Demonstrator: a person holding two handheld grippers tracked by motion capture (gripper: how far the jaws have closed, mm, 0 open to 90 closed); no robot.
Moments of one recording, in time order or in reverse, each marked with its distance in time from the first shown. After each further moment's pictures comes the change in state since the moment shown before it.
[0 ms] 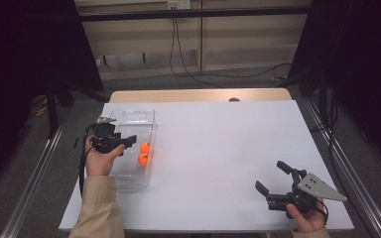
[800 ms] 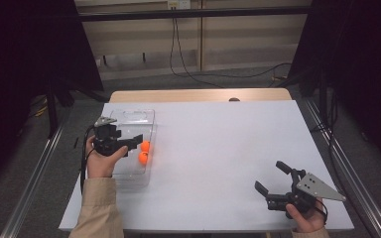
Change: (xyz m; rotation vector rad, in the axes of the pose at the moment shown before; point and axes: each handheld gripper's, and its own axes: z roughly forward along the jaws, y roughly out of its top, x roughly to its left) left arm -0.013 -0.002 -0.011 -0.097 -0.083 0.005; right arm 0.001 0.000 0.001 0.006 0.003 -0.001
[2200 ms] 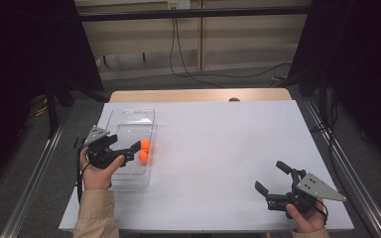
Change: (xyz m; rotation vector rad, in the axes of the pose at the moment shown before) left arm -0.008 -0.026 -0.026 -0.165 -0.036 0.022; right arm 0.000 0.001 0.000 -0.003 -0.001 0.003
